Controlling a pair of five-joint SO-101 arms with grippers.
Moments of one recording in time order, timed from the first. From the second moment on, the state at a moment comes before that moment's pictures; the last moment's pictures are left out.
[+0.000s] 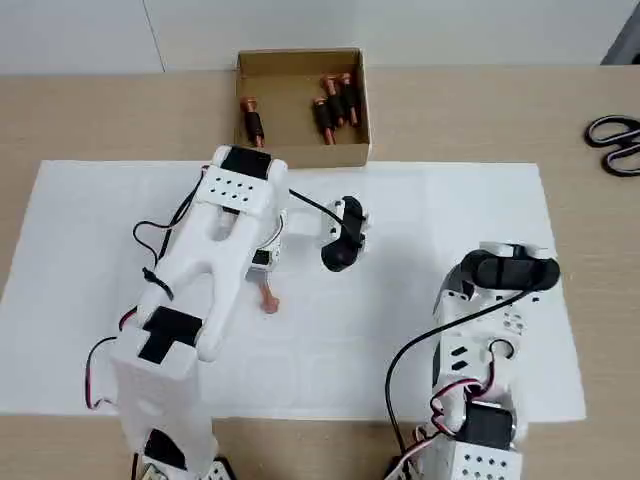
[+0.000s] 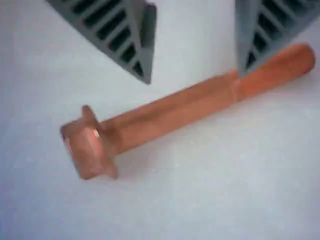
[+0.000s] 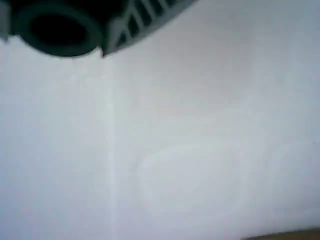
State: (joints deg) left arm 13.7 22.9 -10.6 95.7 -76.4; right arm 7.0 -102.8 96.1 41.9 -4.9
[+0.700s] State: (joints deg) left arm 11.2 27.0 -10.8 96.0 -77.1; right arm 7.0 -102.8 96.1 42.4 -4.9
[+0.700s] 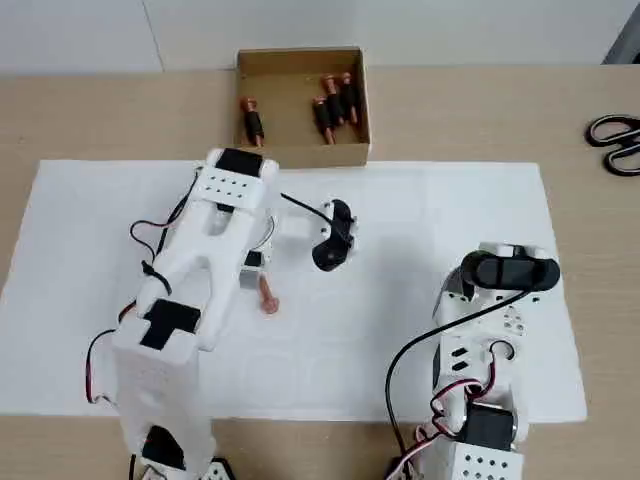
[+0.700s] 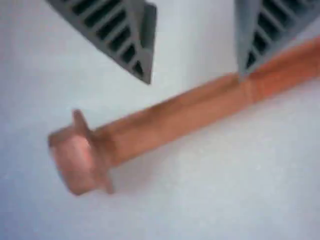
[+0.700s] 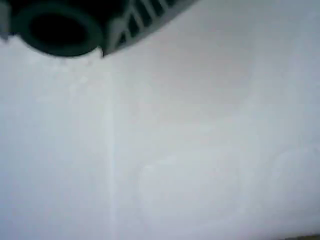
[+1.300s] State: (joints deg) left arm 15.4 33.0 -13.2 96.0 -77.1; right arm 7.0 -102.8 96.1 42.4 -4.9
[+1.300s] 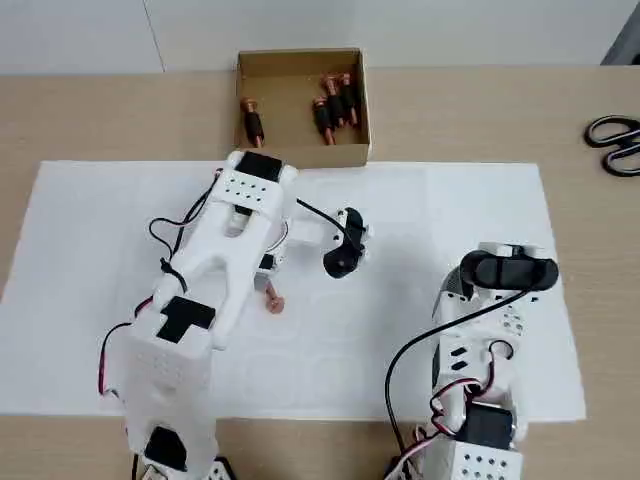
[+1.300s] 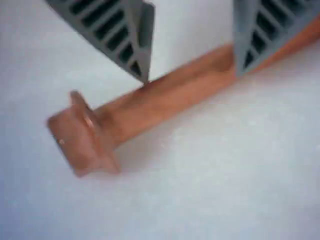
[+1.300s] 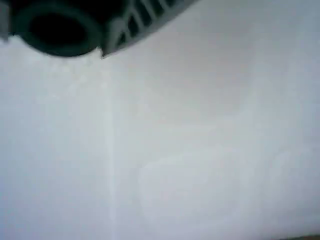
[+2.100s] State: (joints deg) left arm 20.5 34.3 -10.0 98.1 -76.9; right arm 7.0 -102.8 96.1 42.4 -4.9
